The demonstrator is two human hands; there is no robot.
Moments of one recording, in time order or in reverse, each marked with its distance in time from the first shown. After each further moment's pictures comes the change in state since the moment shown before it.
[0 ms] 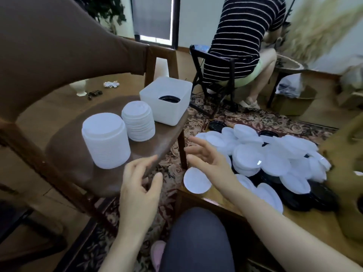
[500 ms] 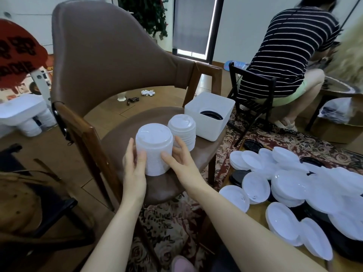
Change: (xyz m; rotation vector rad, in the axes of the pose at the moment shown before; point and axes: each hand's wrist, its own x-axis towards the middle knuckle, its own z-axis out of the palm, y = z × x) left_hand 0.080 -0.056 -0.060 -0.291 0.226 -0.243; right_hand 0.065 -0.003 0.142 0.227 -0.264 0.050
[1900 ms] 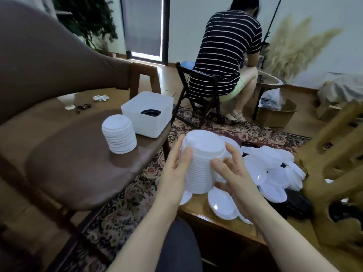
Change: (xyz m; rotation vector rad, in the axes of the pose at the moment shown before) left_hand -0.129 0.062 0.158 -0.249 -0.640 -0.100; right_hand -0.167 -0.062 -0.174 -0.039 0.403 -0.060
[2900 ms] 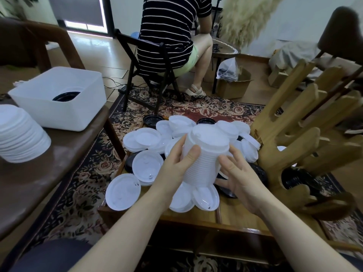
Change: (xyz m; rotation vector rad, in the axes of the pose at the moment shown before) left_hand 0.052 -0.075 0.097 0.068 -0.407 -0.284; right_hand -0.006 0.044 -0.137 0.088 0.157 0.154
